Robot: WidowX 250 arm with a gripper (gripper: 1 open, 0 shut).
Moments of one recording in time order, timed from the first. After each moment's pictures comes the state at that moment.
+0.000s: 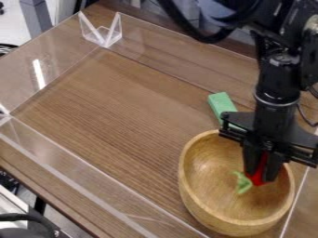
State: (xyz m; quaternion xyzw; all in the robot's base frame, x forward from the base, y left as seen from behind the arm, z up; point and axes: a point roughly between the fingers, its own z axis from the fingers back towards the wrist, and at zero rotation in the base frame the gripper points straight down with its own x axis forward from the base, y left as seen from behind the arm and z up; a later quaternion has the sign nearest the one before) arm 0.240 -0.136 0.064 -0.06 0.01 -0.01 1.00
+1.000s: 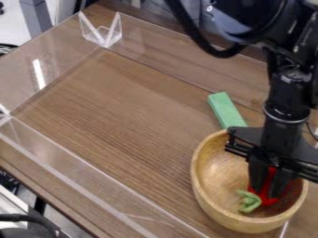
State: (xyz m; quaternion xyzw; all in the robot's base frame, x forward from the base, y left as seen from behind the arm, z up) arm 0.232 -0.146 0.055 -0.06 0.03 0.00 1.00
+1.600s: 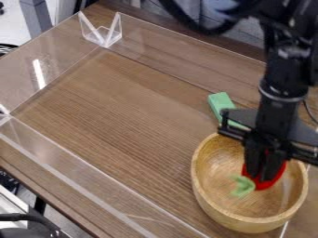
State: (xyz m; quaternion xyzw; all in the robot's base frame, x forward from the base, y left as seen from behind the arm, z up) arm 0.232 -0.133 0.088 -0.05 0.01 0.02 1.00
